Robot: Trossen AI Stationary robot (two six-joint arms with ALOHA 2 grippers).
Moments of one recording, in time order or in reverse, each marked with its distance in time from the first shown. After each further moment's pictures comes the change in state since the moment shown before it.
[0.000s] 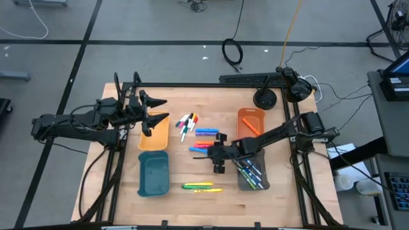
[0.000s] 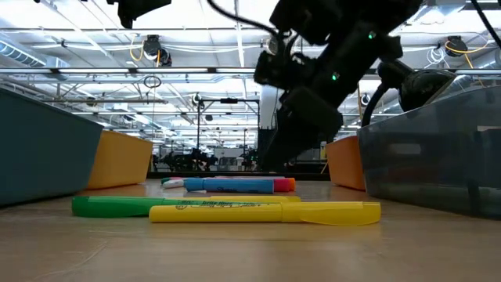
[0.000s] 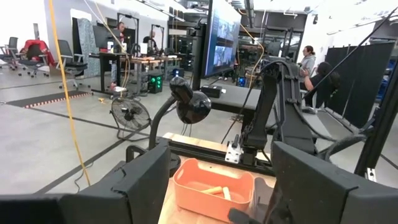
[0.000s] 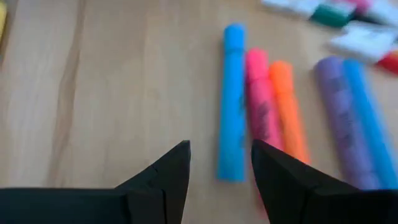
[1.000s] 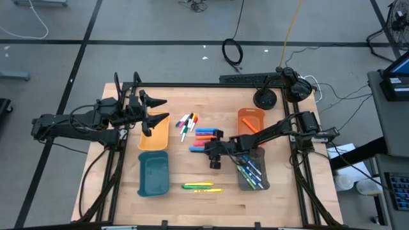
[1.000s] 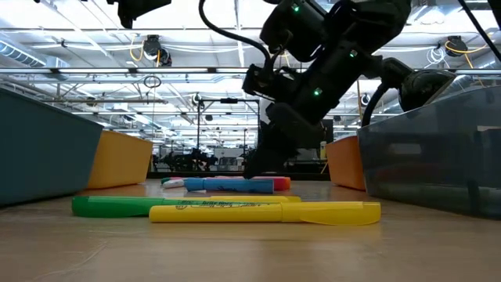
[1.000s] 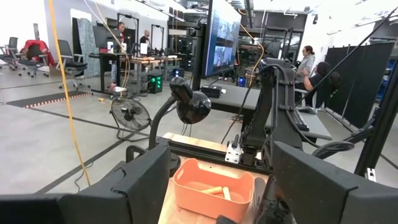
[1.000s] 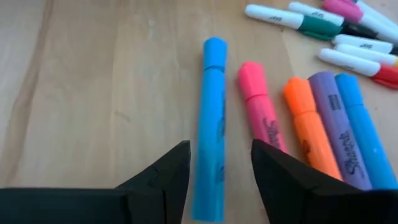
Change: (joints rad) left arm 0.000 0.000 0.000 0.000 0.000 0.000; right arm -0.050 0.050 0.001 0.120 -0.020 -0.049
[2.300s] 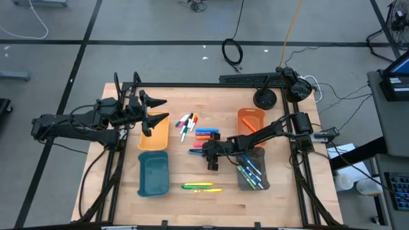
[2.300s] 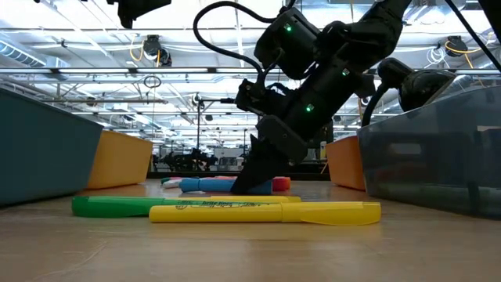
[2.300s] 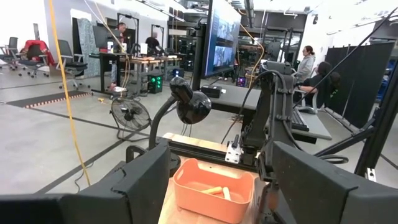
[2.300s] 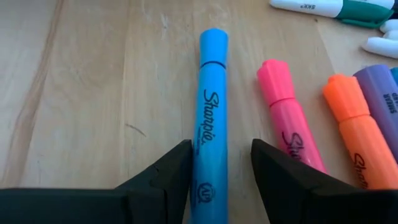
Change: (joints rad) left arm 0.000 0.000 0.000 0.000 0.000 0.000; right arm -0.016 0.095 -0.002 0.058 -0.096 0.030
